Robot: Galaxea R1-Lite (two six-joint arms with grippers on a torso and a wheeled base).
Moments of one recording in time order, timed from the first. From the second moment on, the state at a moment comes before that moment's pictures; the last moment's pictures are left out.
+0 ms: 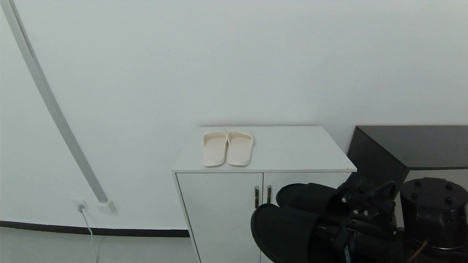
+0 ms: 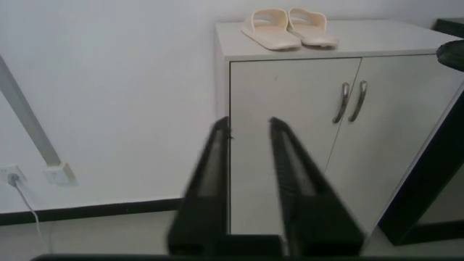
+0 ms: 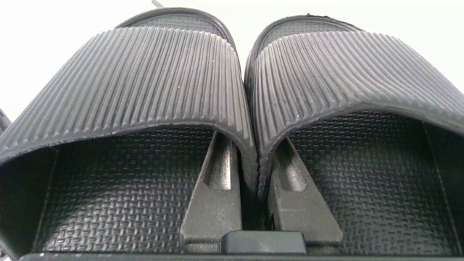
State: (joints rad) left arm 0.00 0.00 0.00 0.00 -0.07 -0.01; right arm 0.79 1.52 -0.42 -0.72 0.01 0.03
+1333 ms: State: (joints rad) left arm 0.00 0.00 0.00 0.00 -0.07 -0.01; right arm 0.77 1.56 -0.41 -0.72 0.02 0.01
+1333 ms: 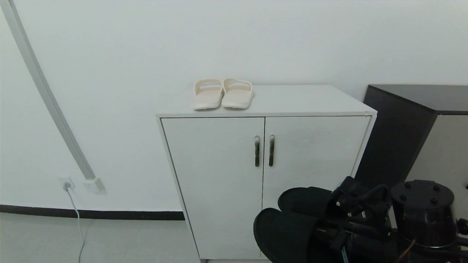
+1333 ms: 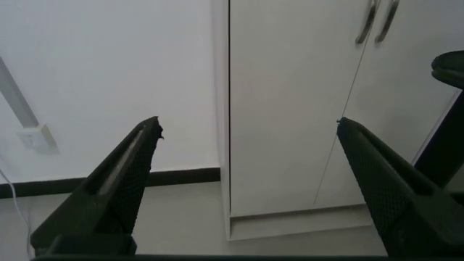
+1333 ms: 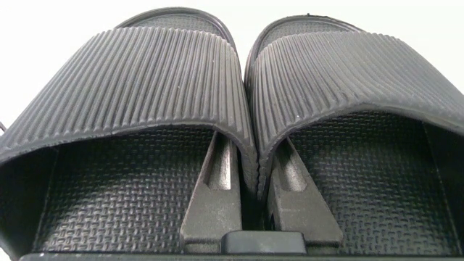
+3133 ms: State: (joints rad) left arm -0.05 0.68 -0.40 -0.25 -0.39 0.01; right arm 0.77 1.59 -0.38 -0.80 0.02 0.01
